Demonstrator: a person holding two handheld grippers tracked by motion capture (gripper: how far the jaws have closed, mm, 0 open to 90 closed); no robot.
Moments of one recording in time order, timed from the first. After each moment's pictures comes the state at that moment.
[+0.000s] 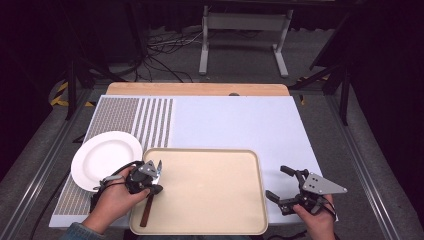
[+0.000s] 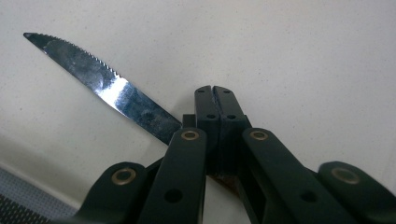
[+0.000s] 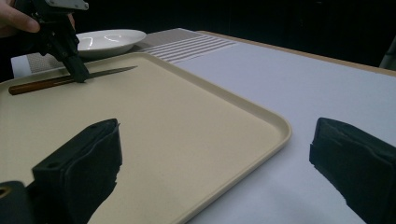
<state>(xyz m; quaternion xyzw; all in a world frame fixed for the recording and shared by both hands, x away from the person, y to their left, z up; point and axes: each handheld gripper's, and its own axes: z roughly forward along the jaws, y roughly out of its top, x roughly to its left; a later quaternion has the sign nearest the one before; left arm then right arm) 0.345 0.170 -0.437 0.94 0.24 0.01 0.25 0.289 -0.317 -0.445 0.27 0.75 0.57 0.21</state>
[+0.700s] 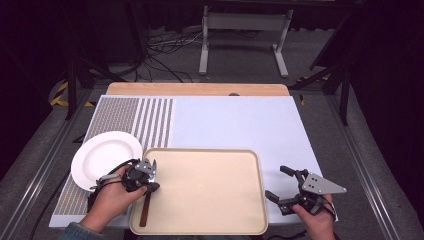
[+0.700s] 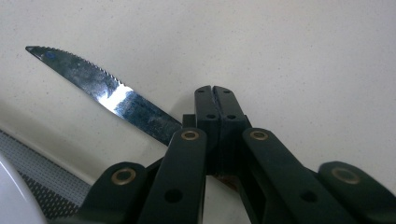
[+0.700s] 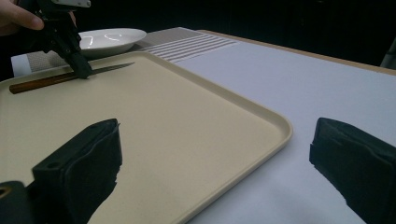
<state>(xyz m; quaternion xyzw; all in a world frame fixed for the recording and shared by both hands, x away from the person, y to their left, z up) 0.349 0.177 -0.437 0.93 0.26 0.02 0.25 0.289 -0.316 -0.445 0.27 0.75 0.57 0.21</state>
